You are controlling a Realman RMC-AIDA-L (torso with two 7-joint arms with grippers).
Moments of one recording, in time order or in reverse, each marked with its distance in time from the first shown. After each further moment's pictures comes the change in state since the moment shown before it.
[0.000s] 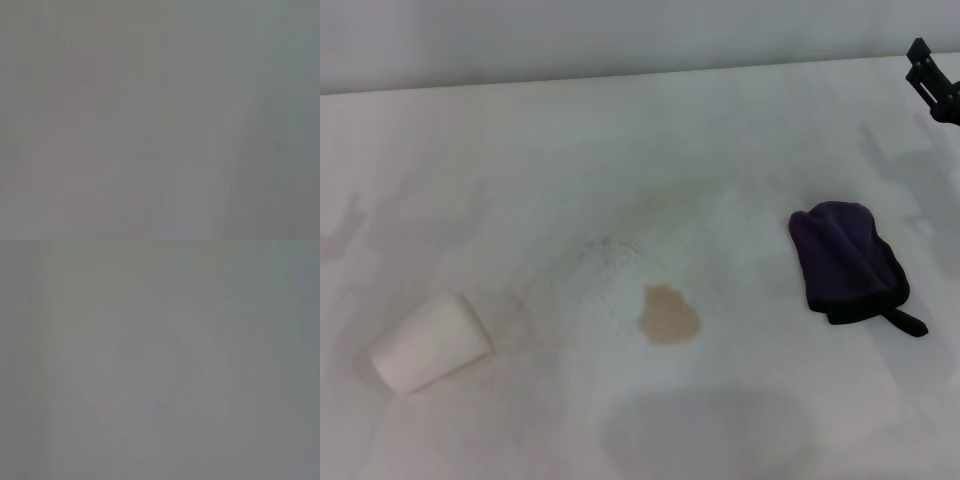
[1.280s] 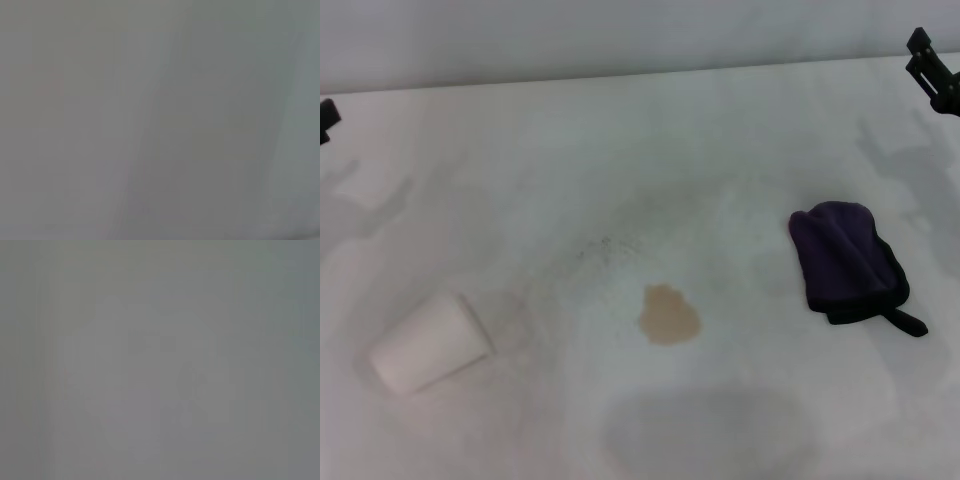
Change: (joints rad) left arm -0.011 0.211 -0.034 0.349 0.609 -0.276 -0.532; right arm 0.002 -0.004 0.000 -0.013 0.000 -0.008 0.001
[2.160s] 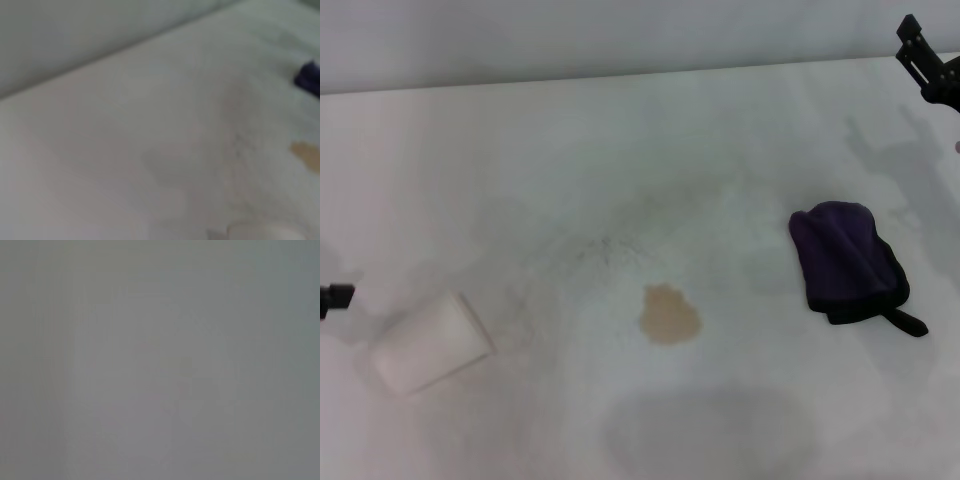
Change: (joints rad) left arm -0.007 -0.088 -0.563 0.678 1.519 0.568 -0.862; right arm -0.001 0.005 -0.007 -0.034 -0.007 -0.009 0.004
